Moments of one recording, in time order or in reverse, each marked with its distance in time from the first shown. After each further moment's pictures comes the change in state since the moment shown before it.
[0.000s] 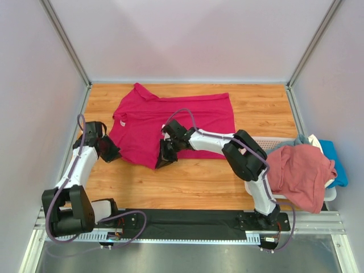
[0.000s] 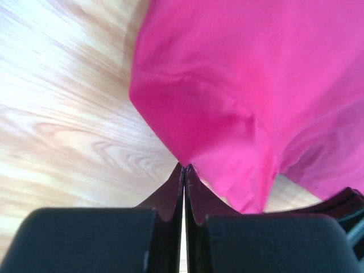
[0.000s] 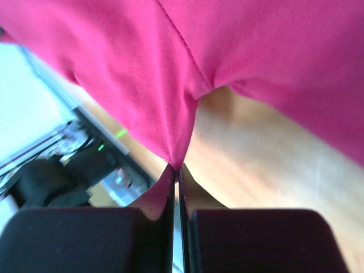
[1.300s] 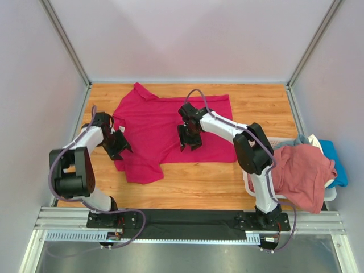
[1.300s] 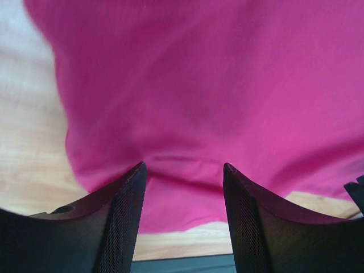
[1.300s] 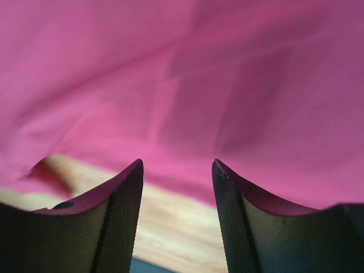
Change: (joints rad) left arm -0.037 0.284 0.187 -0.085 0.061 0.093; right arm -0.182 -0.035 0.193 -0.503 0.370 -0.383
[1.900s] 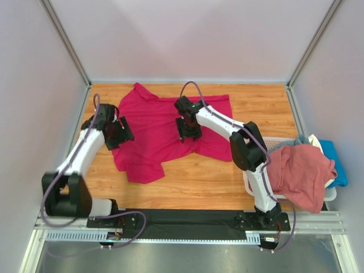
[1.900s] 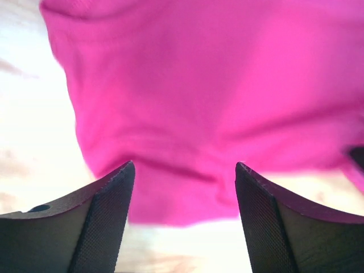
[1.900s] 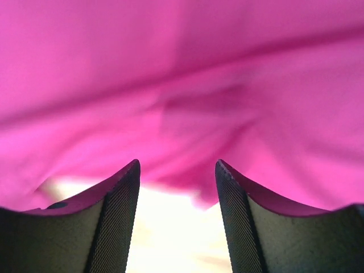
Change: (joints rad) left arm -0.118 -0.089 0.134 -0.024 -0.175 0.035; right arm -0.031 0.126 0.221 -0.106 0.190 -0.080
